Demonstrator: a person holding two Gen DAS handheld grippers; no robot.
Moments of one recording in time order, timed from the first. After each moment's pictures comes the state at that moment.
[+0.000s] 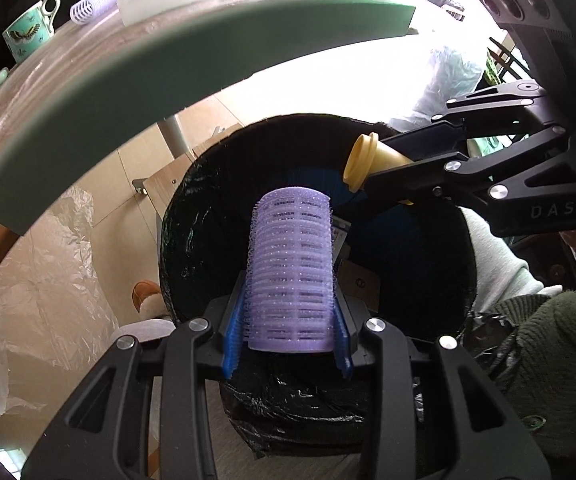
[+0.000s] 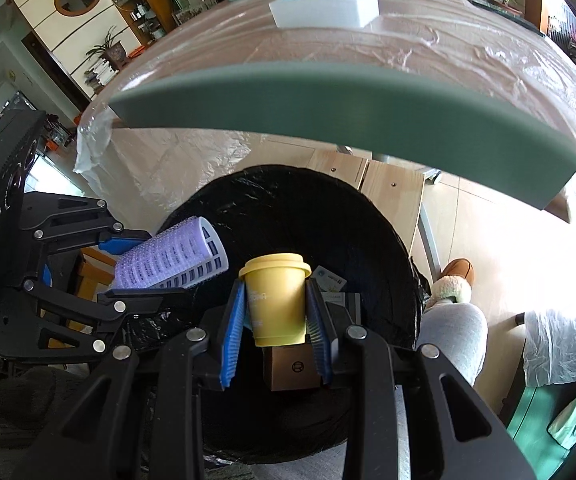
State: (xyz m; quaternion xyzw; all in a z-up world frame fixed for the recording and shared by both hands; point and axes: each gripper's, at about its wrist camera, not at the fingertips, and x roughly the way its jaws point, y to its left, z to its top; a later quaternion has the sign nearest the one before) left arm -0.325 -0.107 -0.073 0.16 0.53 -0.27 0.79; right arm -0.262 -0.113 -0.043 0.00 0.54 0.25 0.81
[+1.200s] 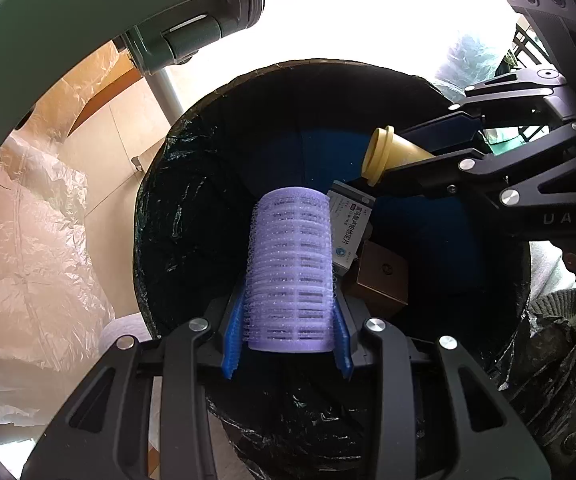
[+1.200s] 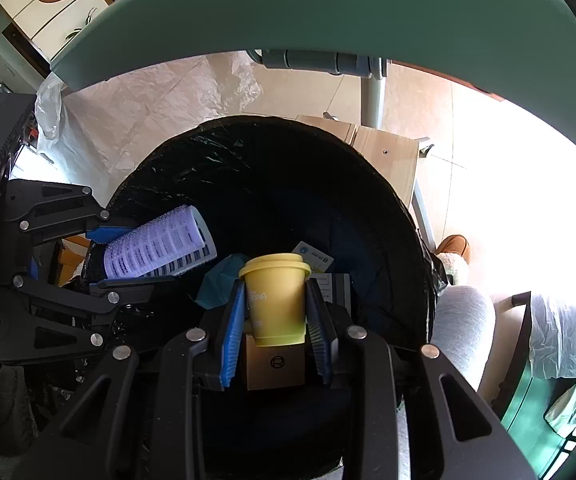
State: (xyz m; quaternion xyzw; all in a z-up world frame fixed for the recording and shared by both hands) left arm -0.306 -0.114 -0.119 0.18 0.57 -0.25 0.76; right arm -0.241 -0.107 -0.090 -0.01 0.57 0.23 0.79
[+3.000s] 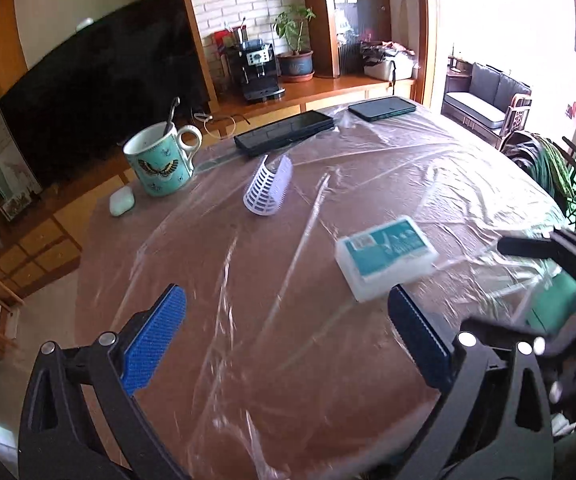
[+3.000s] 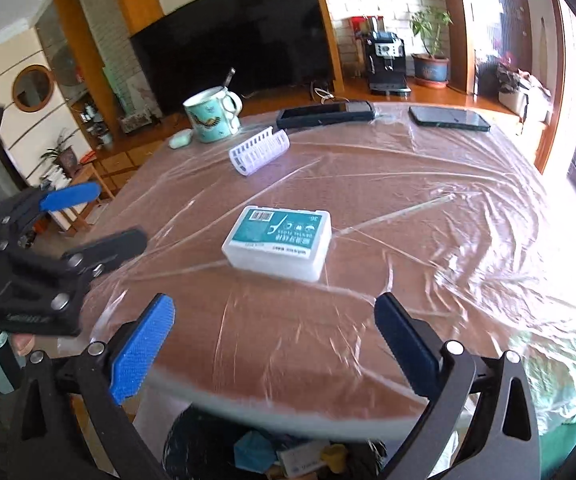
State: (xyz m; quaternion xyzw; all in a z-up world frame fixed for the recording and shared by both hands) left arm -0.163 -0.050 0.066 0.14 0.38 -0.15 0.90; right arm -0.141 -0.094 0.054 0.07 0.41 0.12 0.90
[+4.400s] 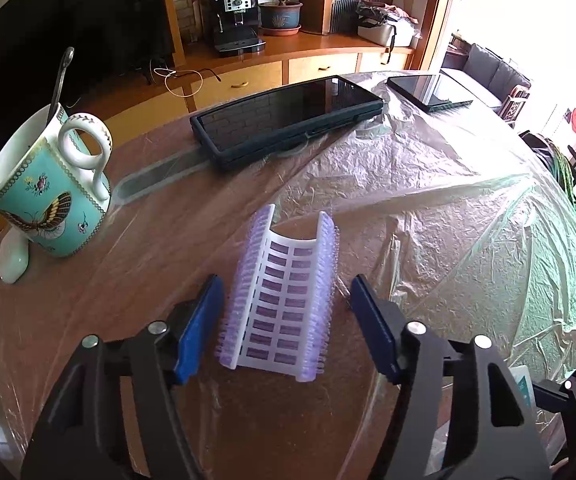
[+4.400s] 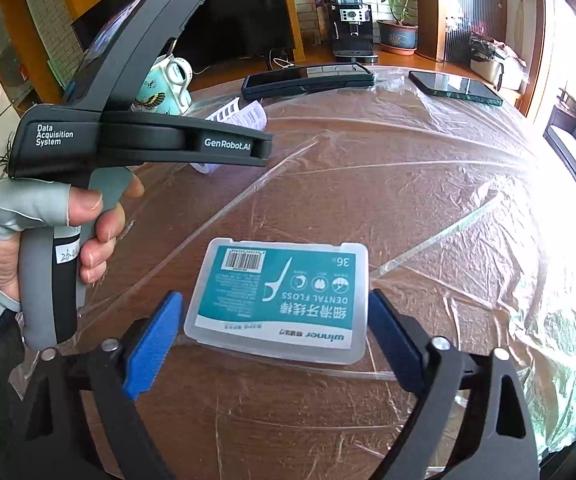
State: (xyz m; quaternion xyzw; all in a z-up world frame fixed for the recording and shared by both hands) left arm 0.018 -0.085 0.005 0.12 0.47 -0.19 0.85; right arm -0.065 -0.058 0.017 0.07 0.46 0.05 0.89
